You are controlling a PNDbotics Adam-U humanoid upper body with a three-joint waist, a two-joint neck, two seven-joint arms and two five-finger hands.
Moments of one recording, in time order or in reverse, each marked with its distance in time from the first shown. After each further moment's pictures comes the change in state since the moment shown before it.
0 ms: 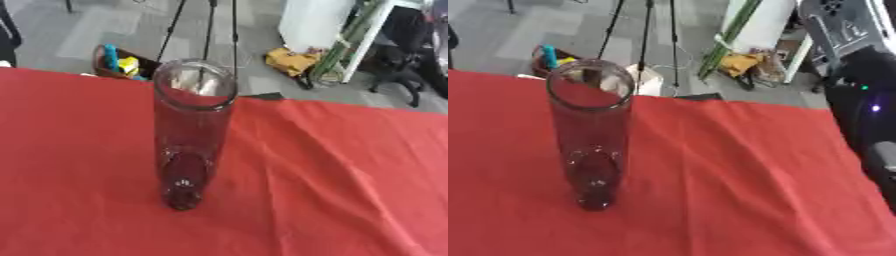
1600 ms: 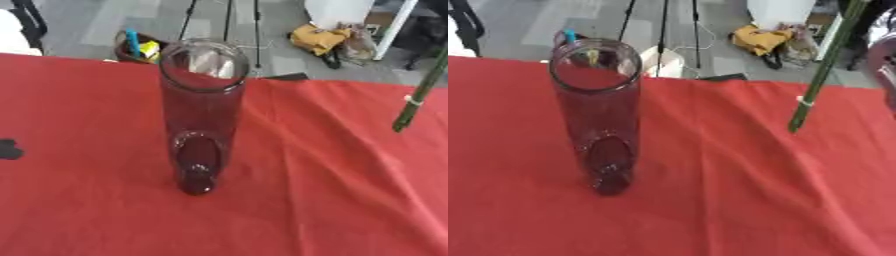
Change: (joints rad) left arm 0.011 -0.016 0.030 0.000 -0.030 -0.006 0.041; right arm 0.230 -0.058 -0.020 -0.004 0.242 0.181 0.048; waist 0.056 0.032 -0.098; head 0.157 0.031
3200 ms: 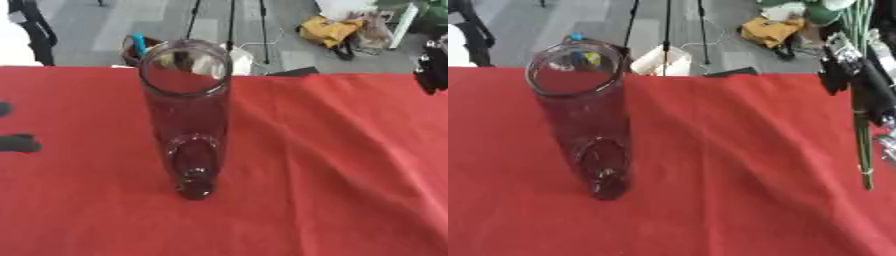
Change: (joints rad) left arm -0.018 -0.036 0.019 0.000 -0.003 0.002 0.025; right arm 0.290 0.008 0.000 0.073 0.580 0.054 0.103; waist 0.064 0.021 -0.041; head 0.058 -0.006
